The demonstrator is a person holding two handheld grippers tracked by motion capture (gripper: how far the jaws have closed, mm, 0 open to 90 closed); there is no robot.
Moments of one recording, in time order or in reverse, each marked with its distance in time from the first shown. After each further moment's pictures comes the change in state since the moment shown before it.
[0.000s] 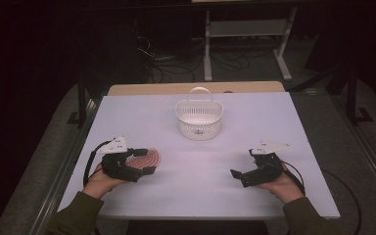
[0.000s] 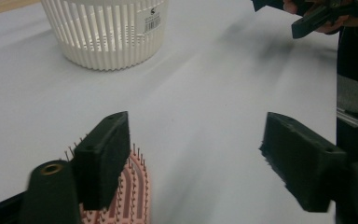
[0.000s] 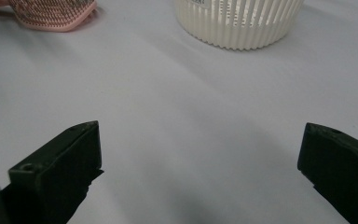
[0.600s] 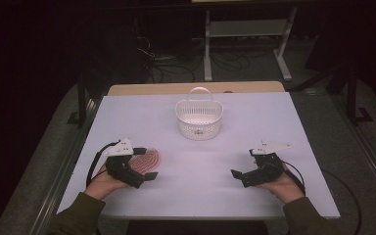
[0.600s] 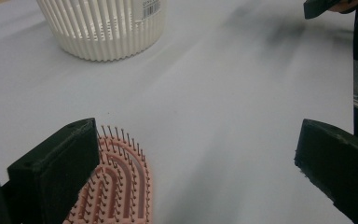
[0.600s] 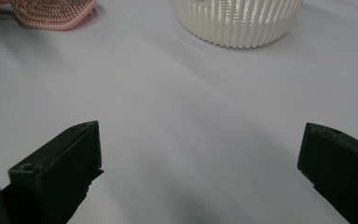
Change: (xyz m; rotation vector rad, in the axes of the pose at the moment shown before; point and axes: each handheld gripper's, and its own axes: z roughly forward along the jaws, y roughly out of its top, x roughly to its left) left arm -0.003 -0.003 0.009 0.037 0.029 0.028; right arm -0.001 -0.001 0.000 0.002 0.001 -0.005
